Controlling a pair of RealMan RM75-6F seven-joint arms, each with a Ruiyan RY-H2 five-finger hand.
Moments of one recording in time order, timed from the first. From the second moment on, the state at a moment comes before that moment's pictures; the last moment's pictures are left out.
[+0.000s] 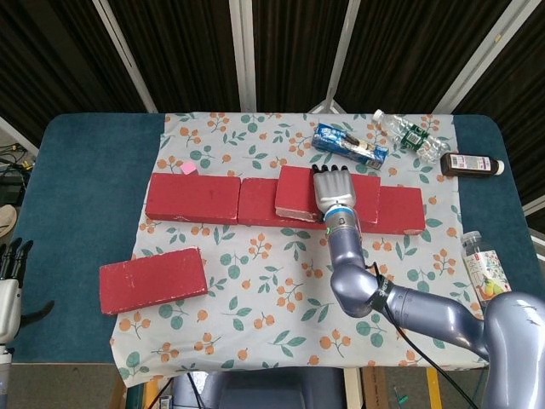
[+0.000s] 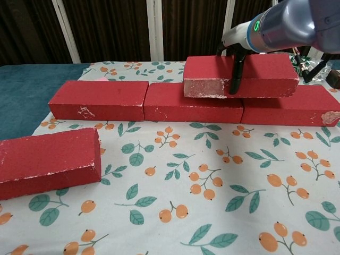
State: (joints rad) left arm -0.02 -1.18 -0.08 -1.78 1.37 1.58 0.36; right arm 1.12 -1.56 0.57 -1.46 0.01 1.03 -1.34
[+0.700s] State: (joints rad) left arm -0.02 -1.20 -0.08 -1.79 1.36 1.59 0.40; right arm 1.16 -1.53 0.47 -1.37 0.01 0.90 -1.20
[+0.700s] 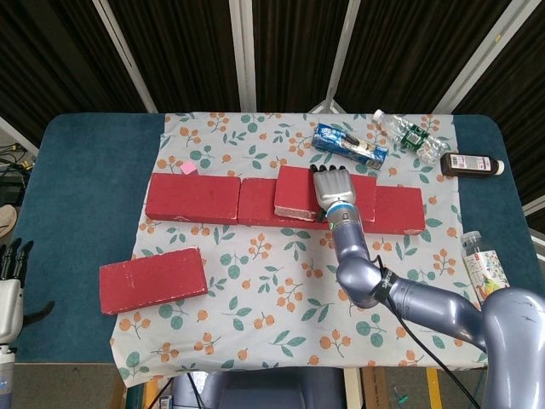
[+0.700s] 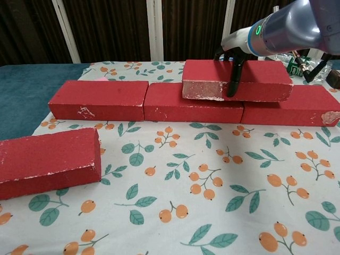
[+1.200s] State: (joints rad) left arm -0.02 -1.21 -0.08 -1.79 1.36 1.59 0.41; right arm 1.19 -1.54 0.40 -1.33 0.01 0.86 -1.12
